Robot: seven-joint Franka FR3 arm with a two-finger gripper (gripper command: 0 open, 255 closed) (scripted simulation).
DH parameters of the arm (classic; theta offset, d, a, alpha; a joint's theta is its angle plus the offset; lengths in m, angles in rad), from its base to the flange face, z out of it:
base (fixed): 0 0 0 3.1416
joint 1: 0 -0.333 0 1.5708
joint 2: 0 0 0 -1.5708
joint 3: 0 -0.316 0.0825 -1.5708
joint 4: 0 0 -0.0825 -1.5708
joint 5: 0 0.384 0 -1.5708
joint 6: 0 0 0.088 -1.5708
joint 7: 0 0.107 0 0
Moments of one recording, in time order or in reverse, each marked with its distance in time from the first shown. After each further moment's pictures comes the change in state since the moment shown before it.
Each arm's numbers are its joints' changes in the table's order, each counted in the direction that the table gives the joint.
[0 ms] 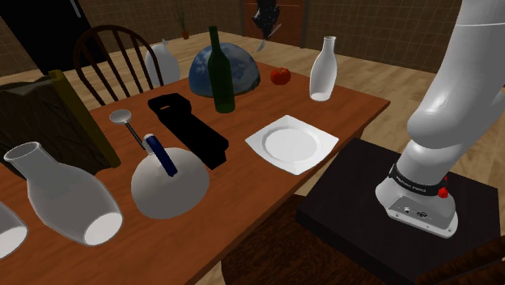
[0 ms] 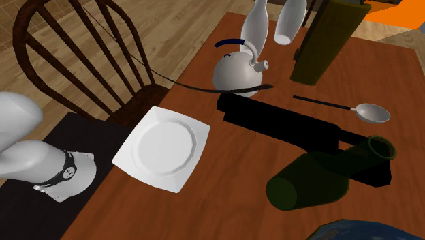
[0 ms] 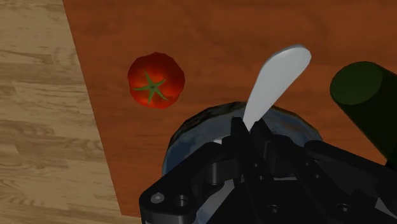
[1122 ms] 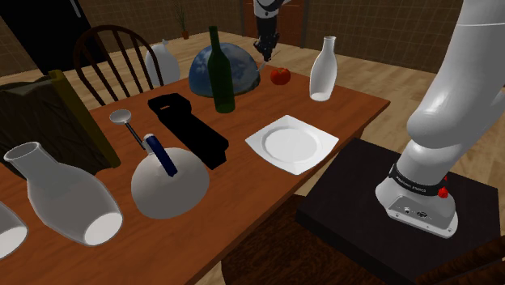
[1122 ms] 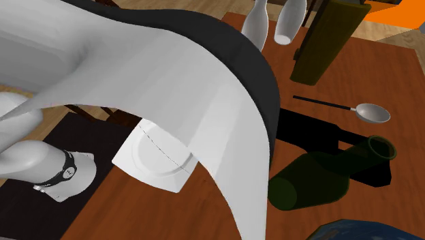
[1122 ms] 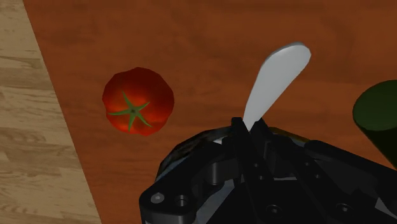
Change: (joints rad) arm 0.012 -0.007 0.007 -0.235 -0.011 -0.225 0.035
